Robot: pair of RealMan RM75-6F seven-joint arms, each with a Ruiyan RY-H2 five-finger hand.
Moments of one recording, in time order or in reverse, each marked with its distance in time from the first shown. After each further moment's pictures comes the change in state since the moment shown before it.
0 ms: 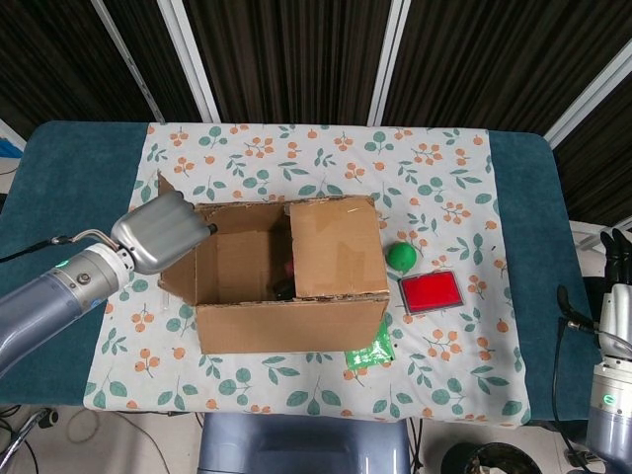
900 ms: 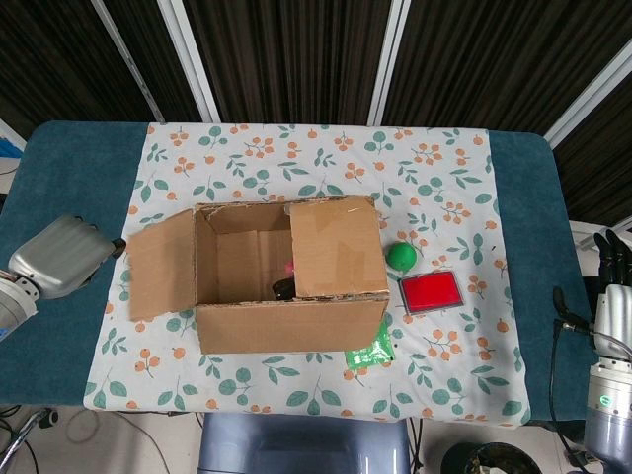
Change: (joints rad) left arm 0.465 0.075 -0.013 -0.003 0.216 0.176 -0.147; right arm -0.002 -0.006 -0.004 -0.001 -0.016 -0.005 -0.014
